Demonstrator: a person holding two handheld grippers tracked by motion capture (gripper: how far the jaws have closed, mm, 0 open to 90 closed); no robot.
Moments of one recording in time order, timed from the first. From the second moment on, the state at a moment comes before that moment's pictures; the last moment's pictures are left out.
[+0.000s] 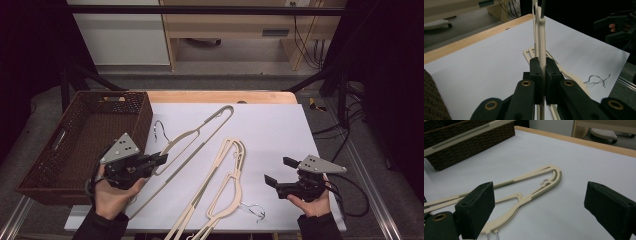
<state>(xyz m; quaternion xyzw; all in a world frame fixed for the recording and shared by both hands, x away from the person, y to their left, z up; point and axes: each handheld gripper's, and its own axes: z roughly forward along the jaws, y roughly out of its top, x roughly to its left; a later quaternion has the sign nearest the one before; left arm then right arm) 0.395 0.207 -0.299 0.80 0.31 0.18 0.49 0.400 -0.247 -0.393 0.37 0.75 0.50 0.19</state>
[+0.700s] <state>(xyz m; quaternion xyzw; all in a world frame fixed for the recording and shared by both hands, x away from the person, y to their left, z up) 0.445 0.296 -0.241 0.80 0.32 0.22 0.46 0.402 -0.244 -0.396 0.37 0.76 0.50 0.19</state>
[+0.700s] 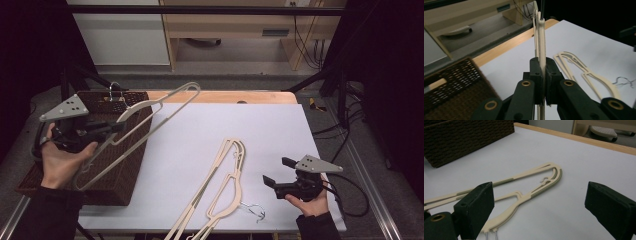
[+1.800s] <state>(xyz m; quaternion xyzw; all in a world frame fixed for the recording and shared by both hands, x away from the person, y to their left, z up) 0.492 0.417 -0.304 0.79 0.41 0.27 0.37 0.405 -0.239 -0.400 0.37 0.77 0.49 0.19</state>
